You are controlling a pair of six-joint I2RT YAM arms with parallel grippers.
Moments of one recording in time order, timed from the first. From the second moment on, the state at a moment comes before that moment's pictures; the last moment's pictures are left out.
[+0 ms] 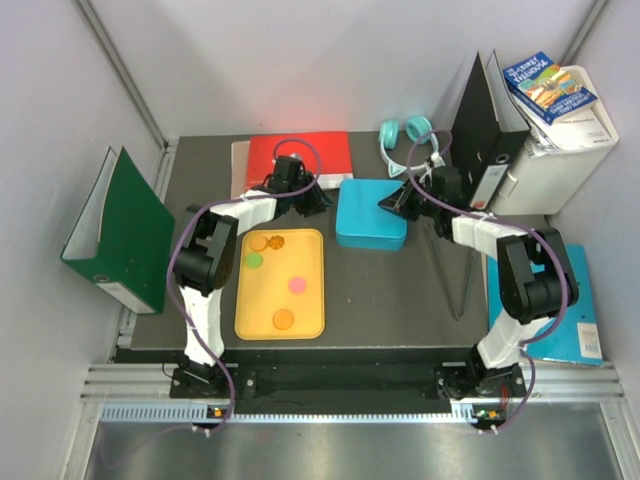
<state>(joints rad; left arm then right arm) -0.39 2.05 1.40 -0.06 0.26 -0.85 0.24 1.70 0.97 0.24 -0.42 0.83</state>
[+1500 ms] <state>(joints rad) -0.37 1.99 1.39 -0.06 0.27 -0.85 0.15 1.83 0.96 0.33 -0.57 0.96</state>
